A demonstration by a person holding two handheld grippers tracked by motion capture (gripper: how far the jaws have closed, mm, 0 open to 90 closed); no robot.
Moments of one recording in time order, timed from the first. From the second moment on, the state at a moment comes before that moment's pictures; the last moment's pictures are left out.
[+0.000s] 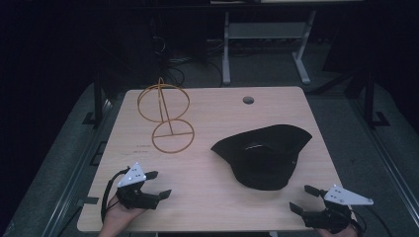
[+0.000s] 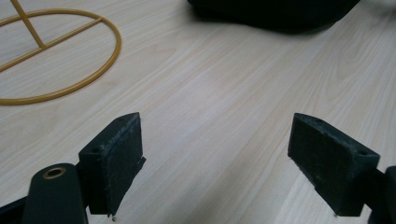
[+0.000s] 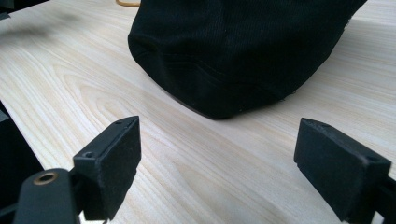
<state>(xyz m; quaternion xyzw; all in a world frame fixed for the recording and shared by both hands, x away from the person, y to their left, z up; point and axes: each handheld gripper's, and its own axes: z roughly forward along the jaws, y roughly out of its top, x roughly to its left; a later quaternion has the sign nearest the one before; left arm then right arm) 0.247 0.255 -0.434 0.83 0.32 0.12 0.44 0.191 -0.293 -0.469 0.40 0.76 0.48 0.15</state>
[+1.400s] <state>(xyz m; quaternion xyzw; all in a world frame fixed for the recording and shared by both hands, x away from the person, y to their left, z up) 0.276 0.181 -0.377 0.86 0.23 0.09 0.45 0.188 -0.290 -0.464 0.39 0.77 0.49 0.15</state>
